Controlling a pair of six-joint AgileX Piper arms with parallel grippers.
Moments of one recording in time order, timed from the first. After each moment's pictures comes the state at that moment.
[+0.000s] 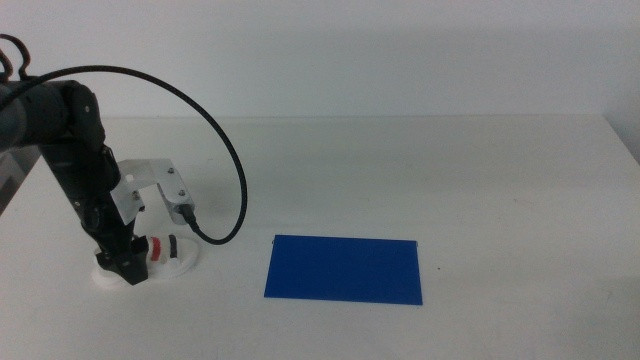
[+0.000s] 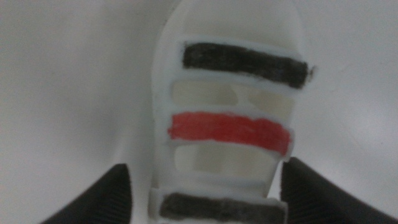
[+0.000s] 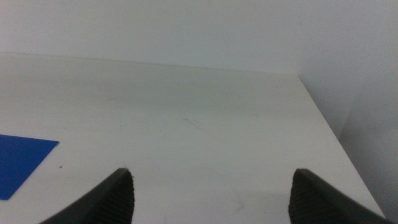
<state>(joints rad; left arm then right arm) -0.02 1.94 -1.31 -0.10 1.00 1.11 -0.01 -0.01 0.03 0.04 0.21 -0.06</state>
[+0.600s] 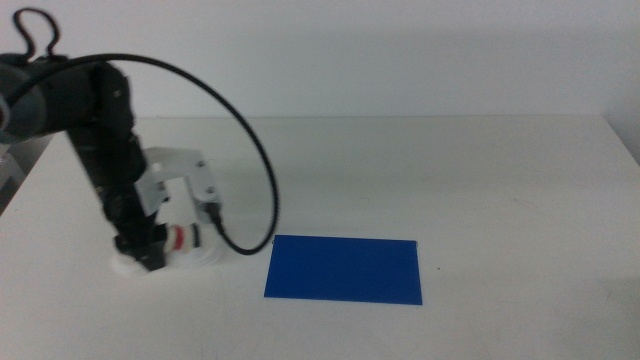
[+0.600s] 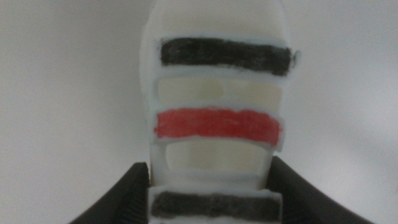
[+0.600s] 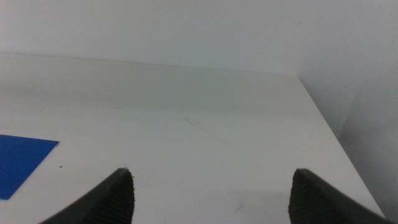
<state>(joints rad) -0.15 1.86 -1.32 -0.03 1.07 1.05 -0.01 -0.01 0.03 0.04 0.21 -0.06</state>
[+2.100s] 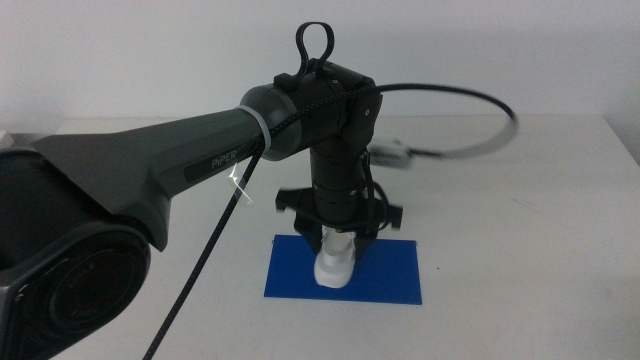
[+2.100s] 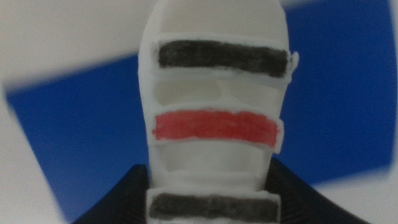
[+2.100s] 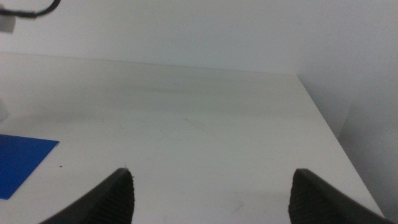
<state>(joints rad) -0.68 2.17 -1.84 -0.03 1.22 -0.36 -0.01 -0.01 0.03 0.04 0.21 -0.06</state>
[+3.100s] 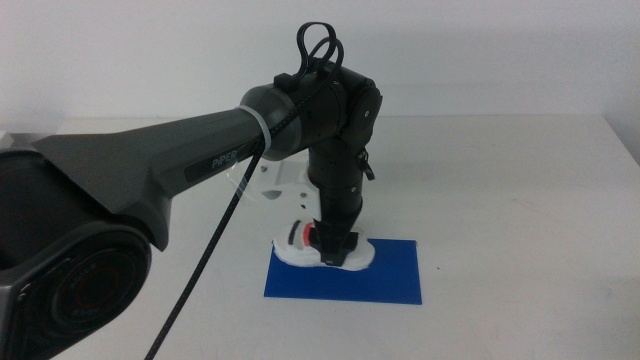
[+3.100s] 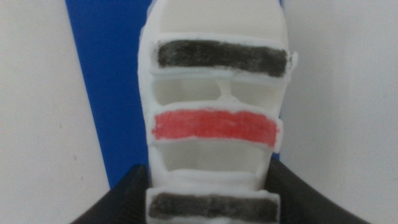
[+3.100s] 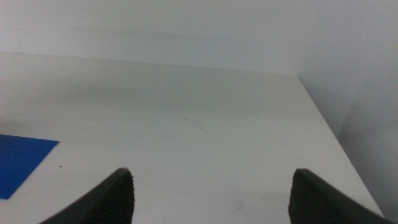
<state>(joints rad) -0.68 2.18 -1.84 0.02 1.21 -2.10 -0.01 -0.01 0.03 0.04 0.21 -0.06</state>
